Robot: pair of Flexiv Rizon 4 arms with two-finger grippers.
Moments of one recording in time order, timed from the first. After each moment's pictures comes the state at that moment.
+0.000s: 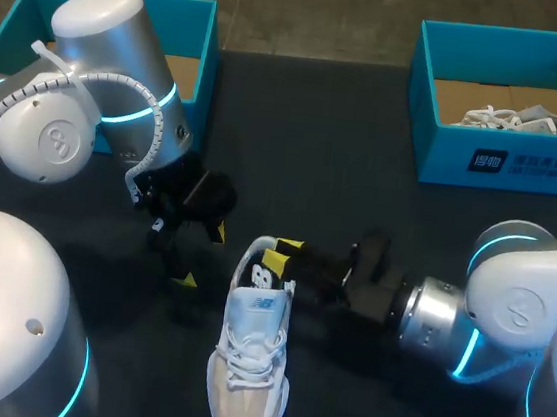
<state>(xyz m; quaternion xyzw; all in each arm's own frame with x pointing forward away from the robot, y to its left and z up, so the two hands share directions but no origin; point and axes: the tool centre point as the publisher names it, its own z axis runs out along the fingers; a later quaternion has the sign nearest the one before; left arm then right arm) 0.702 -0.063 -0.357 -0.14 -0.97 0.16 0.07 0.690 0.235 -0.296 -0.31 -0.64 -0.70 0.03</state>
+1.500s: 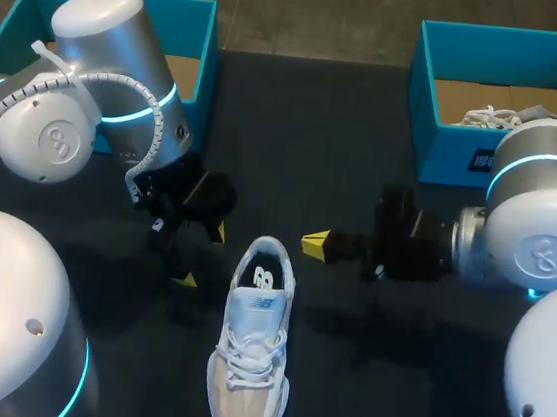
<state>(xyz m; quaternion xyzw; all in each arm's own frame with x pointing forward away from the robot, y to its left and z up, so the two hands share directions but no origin) 0.702 -0.063 -0.357 -0.14 -0.97 0.16 0.07 0.685 0.191 -0.273 -0.23 -0.79 -0.56 0.04</state>
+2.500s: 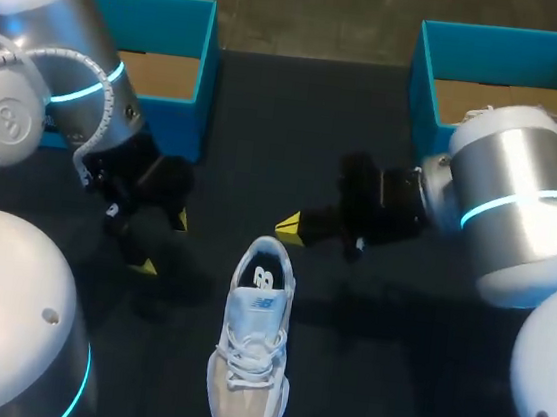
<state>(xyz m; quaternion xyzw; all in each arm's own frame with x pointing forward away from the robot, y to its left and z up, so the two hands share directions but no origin) 0.704 -0.008 -0.339 -0.13 -0.97 0.17 0.08 0.690 0.223 -0.259 -0.08 -0.86 -0.51 0.05</state>
